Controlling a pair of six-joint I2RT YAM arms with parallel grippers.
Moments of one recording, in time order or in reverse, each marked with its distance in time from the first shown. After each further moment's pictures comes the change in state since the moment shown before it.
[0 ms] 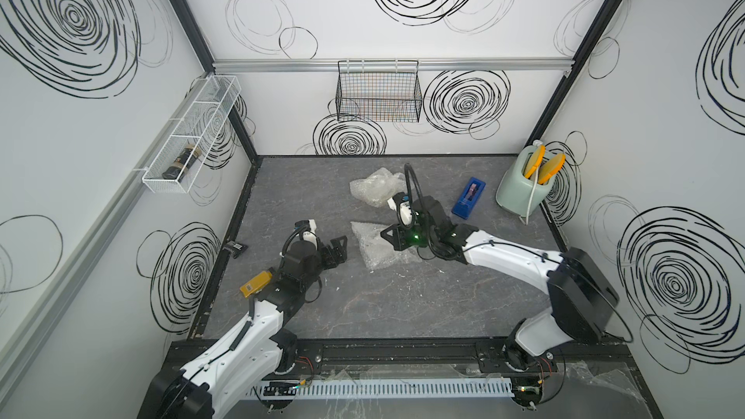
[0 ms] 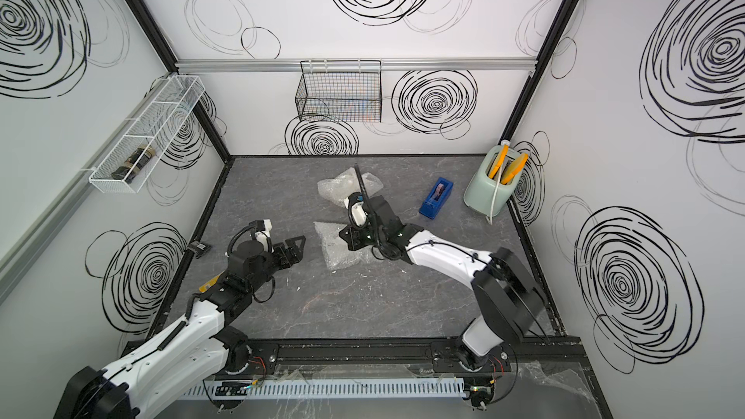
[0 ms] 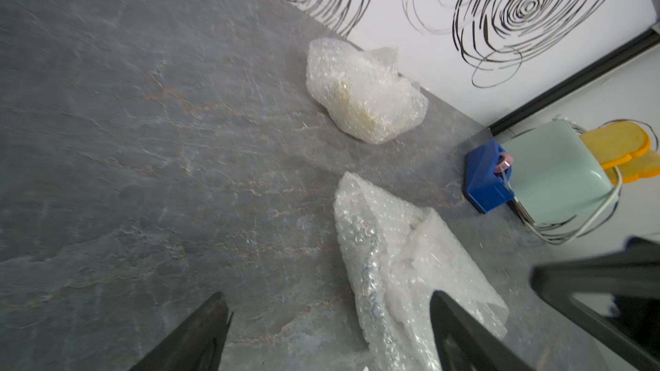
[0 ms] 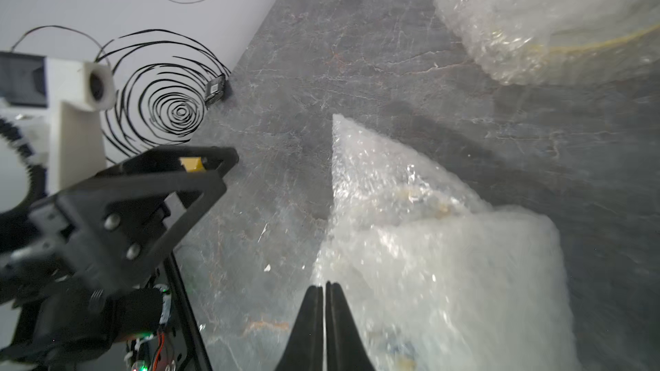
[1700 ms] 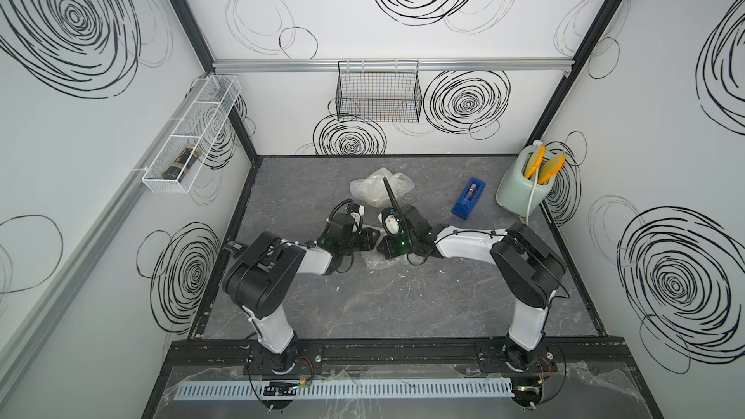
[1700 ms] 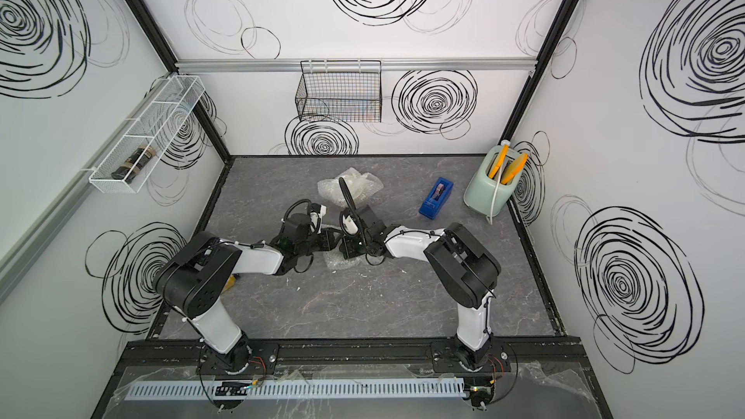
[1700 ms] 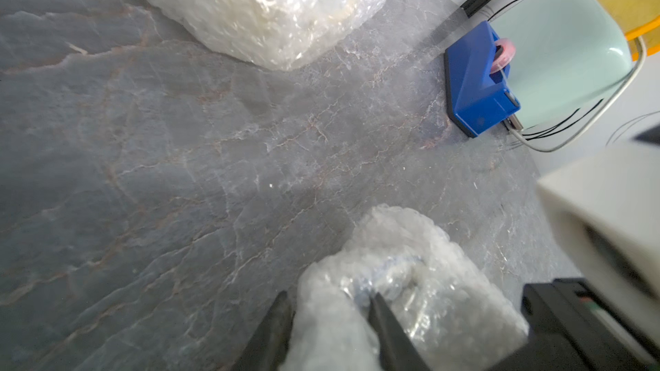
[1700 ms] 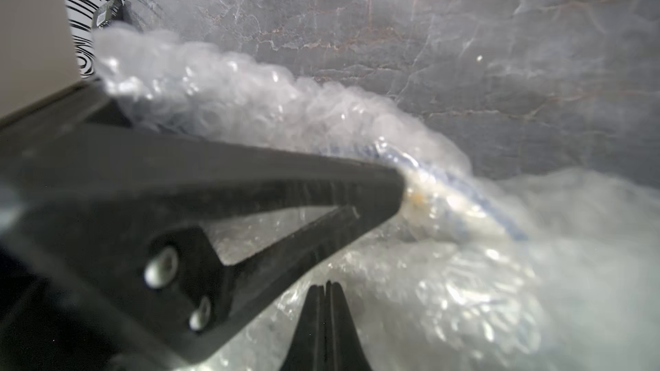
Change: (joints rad) left arm -0.077 0.869 0.318 0.437 0.269 0.115; right arm 0.007 0.242 0.023 0.006 -0.029 0.009
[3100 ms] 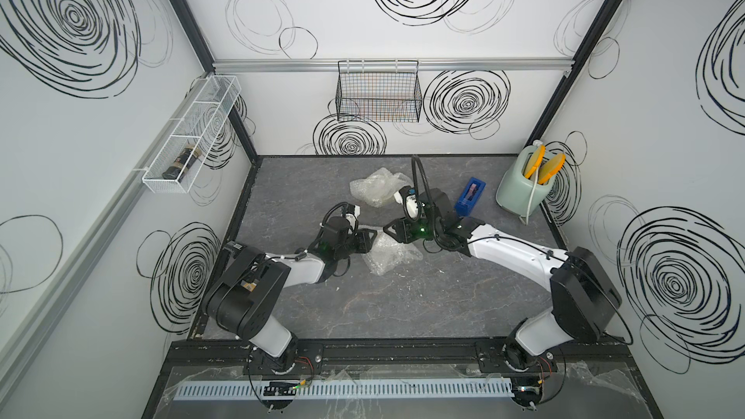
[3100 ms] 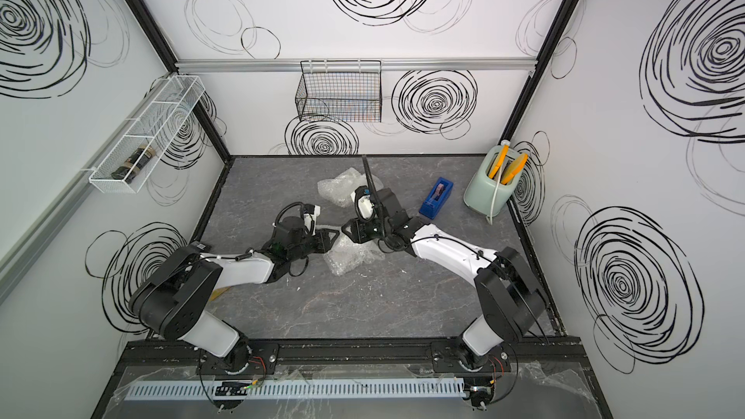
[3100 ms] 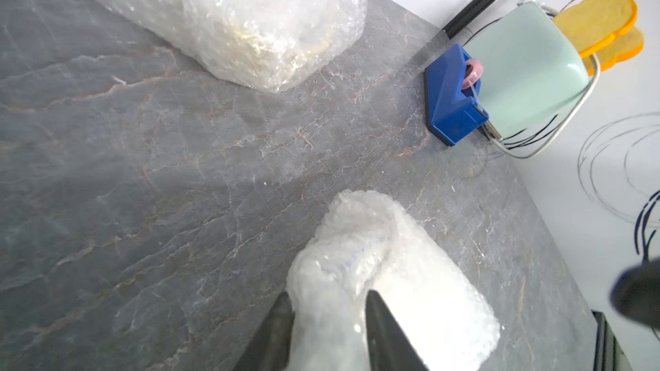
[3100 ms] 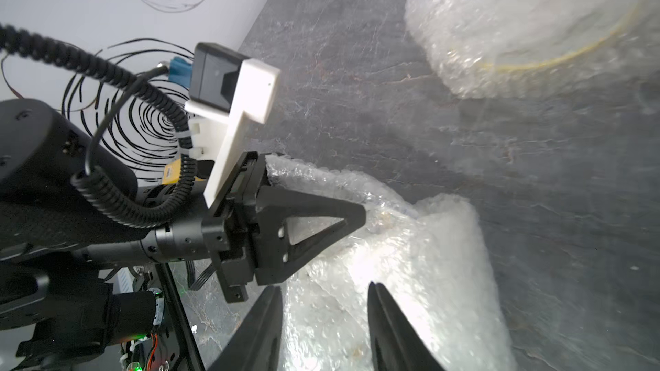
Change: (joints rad) left arm -0.013 -0.163 -0.070 -0.034 -0.028 -0.004; right arm -0.097 -0.338 -0.050 -0.066 -0.017 -0.049
